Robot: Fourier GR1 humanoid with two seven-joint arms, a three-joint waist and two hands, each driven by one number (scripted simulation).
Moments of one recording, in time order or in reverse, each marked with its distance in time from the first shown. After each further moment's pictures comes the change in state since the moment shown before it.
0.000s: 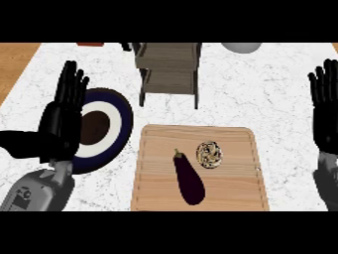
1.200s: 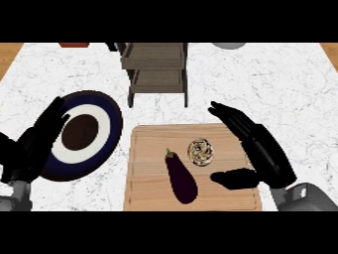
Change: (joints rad) left arm 0.196 0.196 0.087 0.114 0.134 -0.309 0.080; right arm -0.012 -0.094 0.534 -0.194 0.669 0.043 0.241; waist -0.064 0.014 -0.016
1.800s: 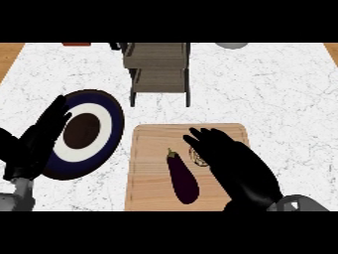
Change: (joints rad) left arm -0.017 -0.016 0.007 0.008 -0.014 -0.012 0.013; right arm -0.152 -0.037 0.207 -0.229 0.106 0.514 0.595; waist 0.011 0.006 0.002
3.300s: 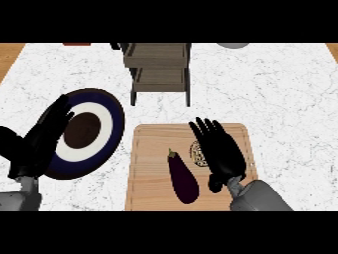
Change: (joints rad) left arm -0.004 -0.124 0.112 0.015 -0.129 -0.112 0.017; right arm 0.097 0.286 -0.129 0.496 0.495 -0.148 -0.208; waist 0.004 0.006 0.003
